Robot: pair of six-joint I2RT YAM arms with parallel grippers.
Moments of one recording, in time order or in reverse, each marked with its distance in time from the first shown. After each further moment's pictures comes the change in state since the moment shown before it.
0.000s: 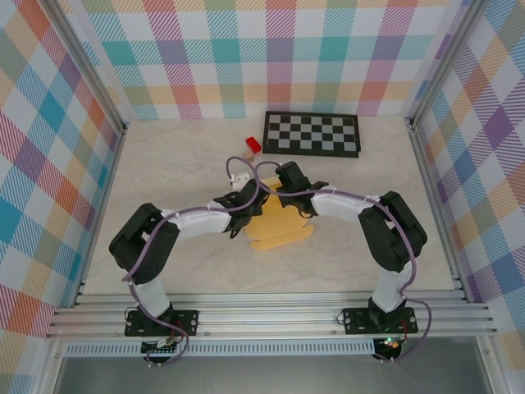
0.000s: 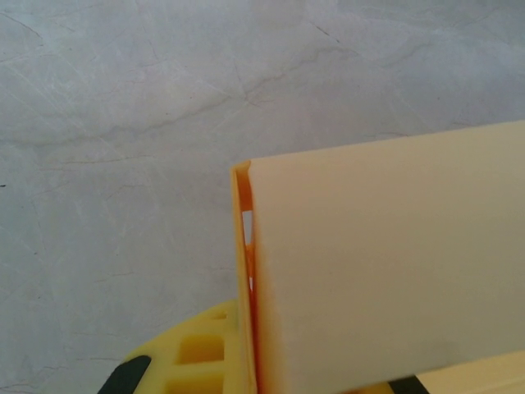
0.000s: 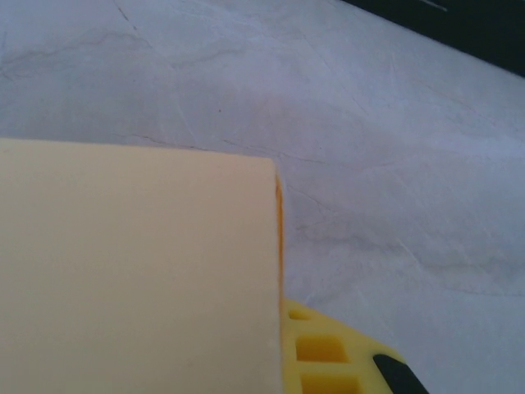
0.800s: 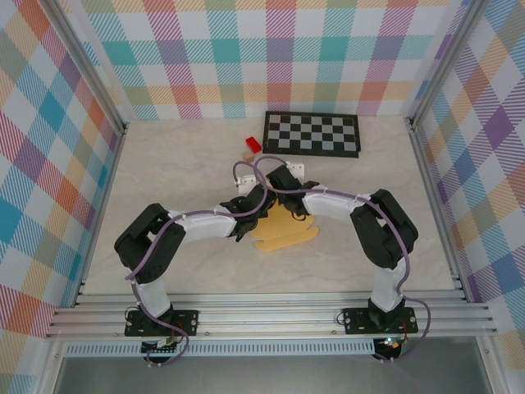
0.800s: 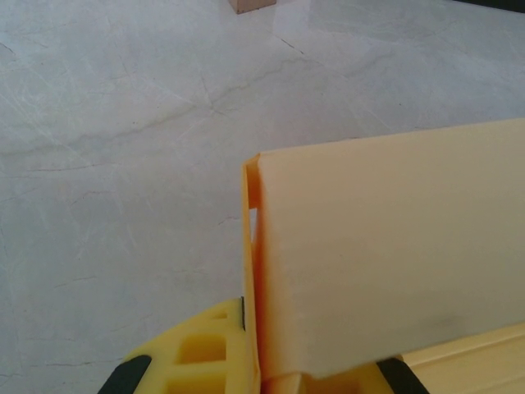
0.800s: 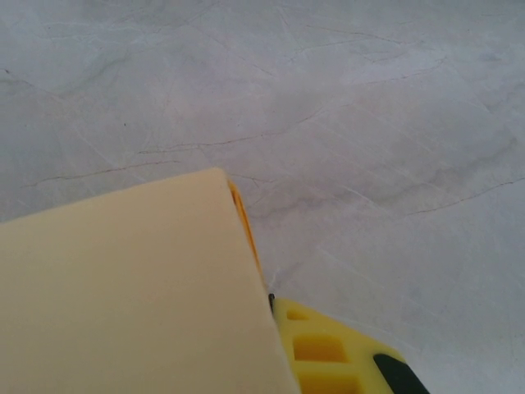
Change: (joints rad) left arm -0.054 0.024 -0.010 0.075 -0.066 0.000; right arm 0.043 0.051 0.051 -0.107 0.196 0.353
